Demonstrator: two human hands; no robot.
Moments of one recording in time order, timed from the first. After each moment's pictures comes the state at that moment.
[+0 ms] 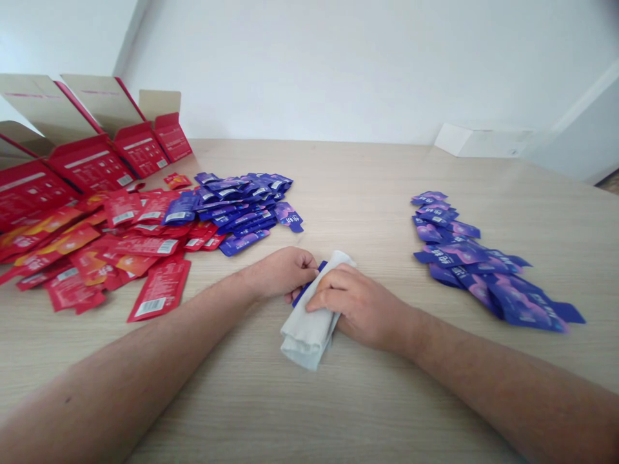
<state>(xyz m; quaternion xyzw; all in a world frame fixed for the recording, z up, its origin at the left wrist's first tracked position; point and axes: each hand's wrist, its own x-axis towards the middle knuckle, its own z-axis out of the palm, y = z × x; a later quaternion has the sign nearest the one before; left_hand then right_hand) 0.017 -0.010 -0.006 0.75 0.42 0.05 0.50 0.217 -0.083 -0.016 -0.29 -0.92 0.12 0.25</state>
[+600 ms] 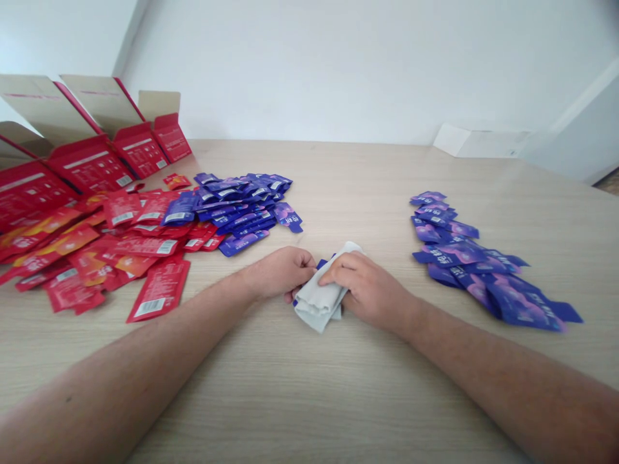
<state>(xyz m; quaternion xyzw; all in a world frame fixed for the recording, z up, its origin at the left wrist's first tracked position) 0.017 -0.009 -0.009 0.75 0.43 0.07 0.50 0.224 -0.075 -0.017 -0.35 -0.89 0.10 0.27</state>
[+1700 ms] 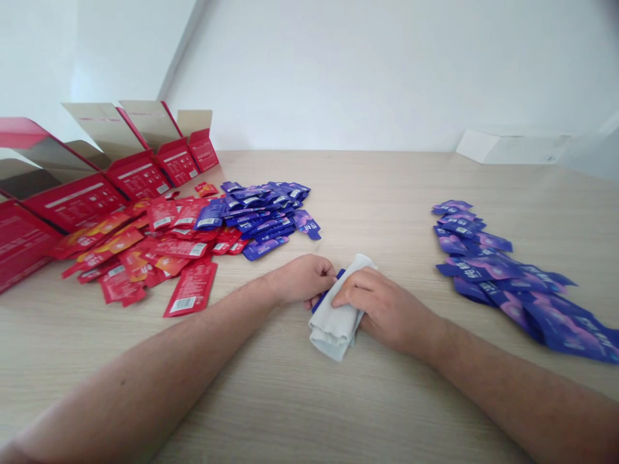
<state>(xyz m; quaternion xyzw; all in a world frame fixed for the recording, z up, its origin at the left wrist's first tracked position) 0.014 -0.013 -0.004 0.76 0.42 0.06 0.49 0.221 -0.076 -0.016 -0.32 -0.90 0.13 0.25</state>
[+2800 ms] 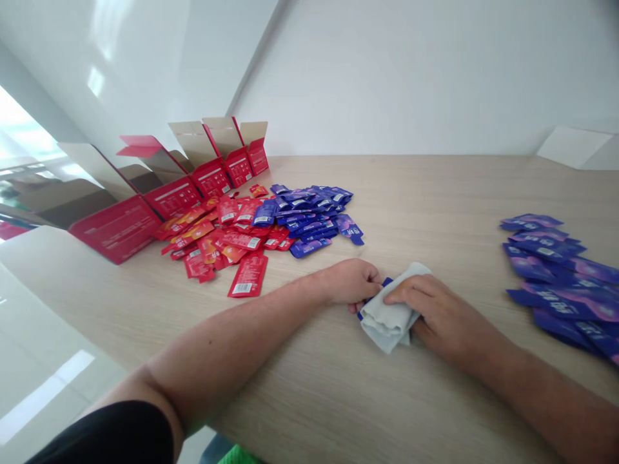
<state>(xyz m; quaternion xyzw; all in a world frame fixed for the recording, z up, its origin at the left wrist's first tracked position) 0.006 -0.017 -0.003 0.75 0.41 0.06 0.52 0.215 -0.081 -0.019 -0.35 -0.90 0.11 0.23</state>
